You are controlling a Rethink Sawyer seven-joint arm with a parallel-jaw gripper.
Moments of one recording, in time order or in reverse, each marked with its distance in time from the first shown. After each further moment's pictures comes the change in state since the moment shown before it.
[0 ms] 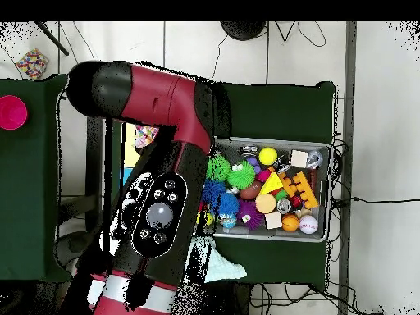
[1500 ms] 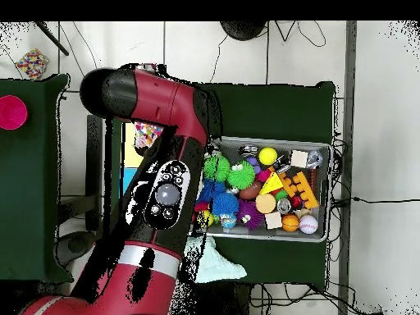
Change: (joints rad) arm -0.009 0.096 0.057 -0.021 0.062 -0.303 0.000
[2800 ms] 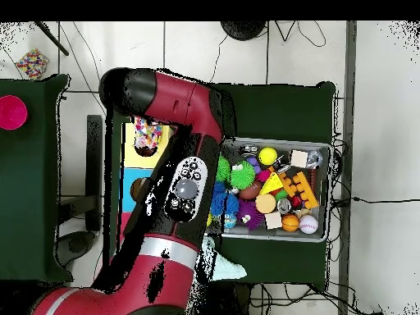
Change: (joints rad) arm -0.047 0.001 0.051 -0.001 -0.048 0.251 0.000
